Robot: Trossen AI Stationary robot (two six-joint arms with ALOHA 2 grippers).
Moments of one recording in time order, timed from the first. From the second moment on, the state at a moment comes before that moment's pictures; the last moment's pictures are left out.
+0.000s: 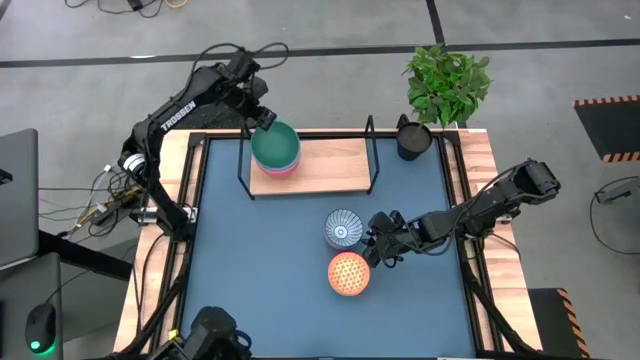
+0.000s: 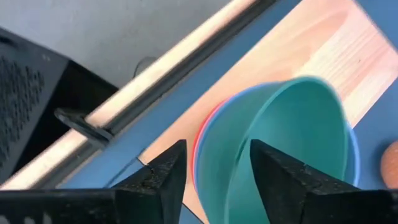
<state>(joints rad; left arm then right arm) 0.90 1.69 1.72 -1.08 0.14 -0.03 0.33 1.43 0.71 -0.23 0.45 0.91</state>
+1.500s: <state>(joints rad) 0.77 1.50 1.68 -1.18 0.46 0.01 0.33 1.43 0.71 -0.22 0.44 0.92</state>
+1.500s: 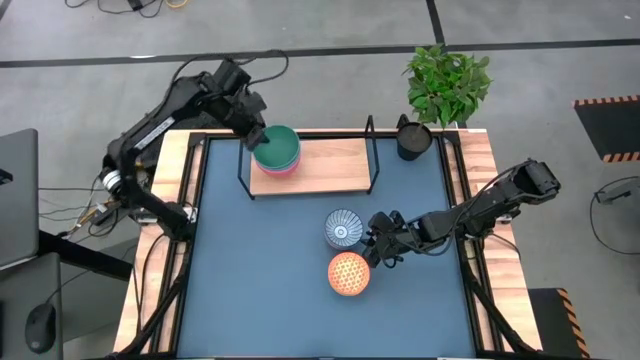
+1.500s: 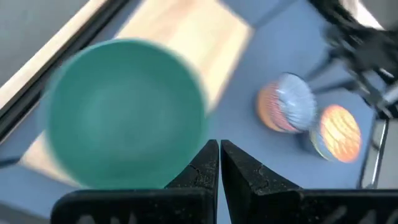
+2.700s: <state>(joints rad) -0.20 1.78 1.32 -0.41 -0.28 0.43 0.33 1.43 0.71 -0.22 0.47 0.92</state>
